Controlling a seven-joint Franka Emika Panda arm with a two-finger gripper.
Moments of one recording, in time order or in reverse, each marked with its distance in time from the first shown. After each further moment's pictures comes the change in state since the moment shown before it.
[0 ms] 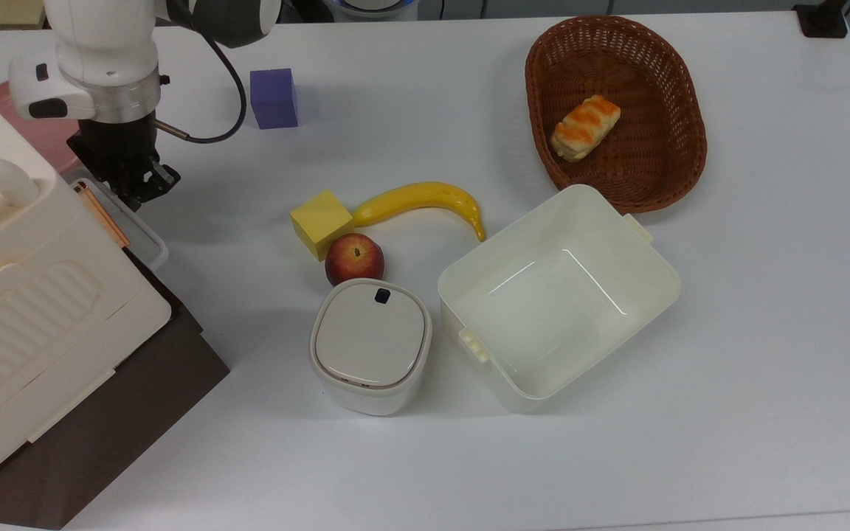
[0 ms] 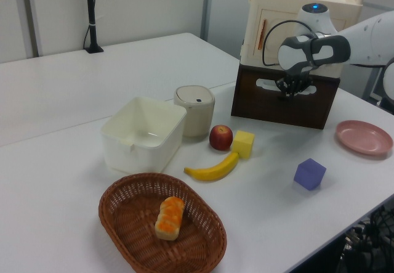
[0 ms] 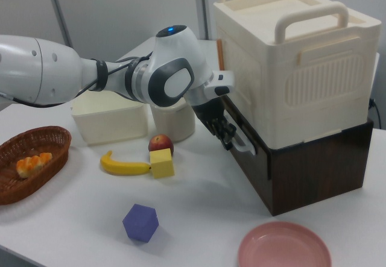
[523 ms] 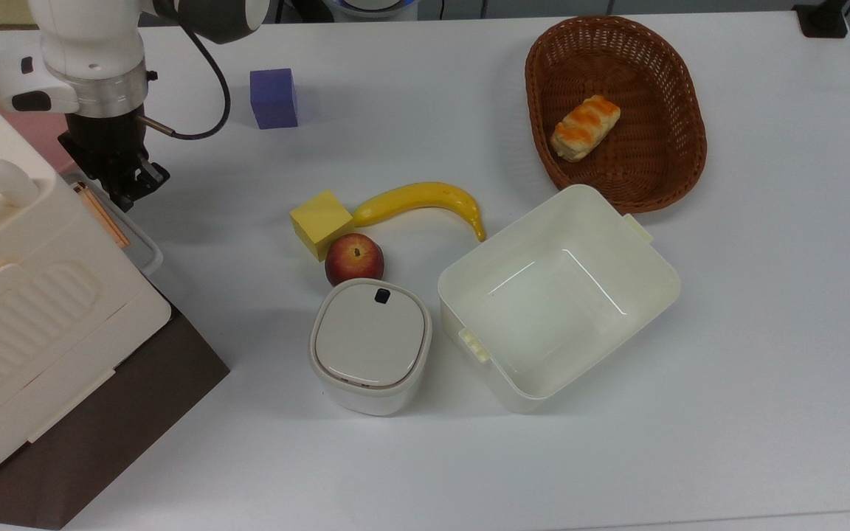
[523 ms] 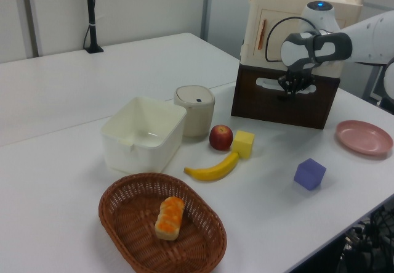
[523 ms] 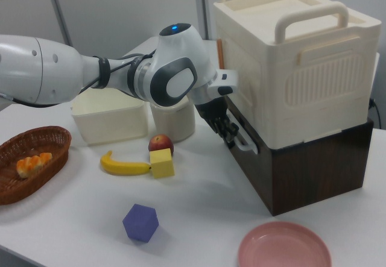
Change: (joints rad) arm -0.014 0.001 -0.002 0.014 0.041 0.000 0.000
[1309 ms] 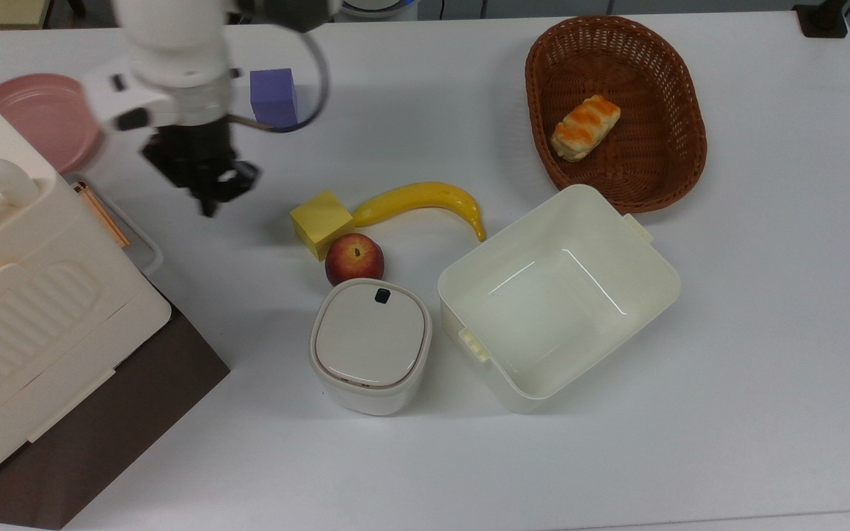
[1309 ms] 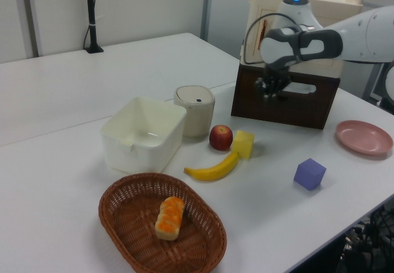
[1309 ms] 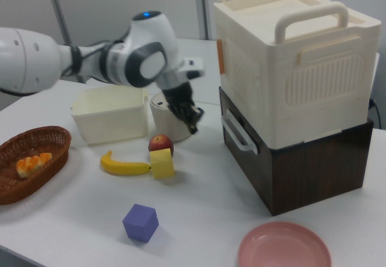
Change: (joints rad) arm 0.084 -0.044 0.089 0.000 0.001 -0.121 -0.044
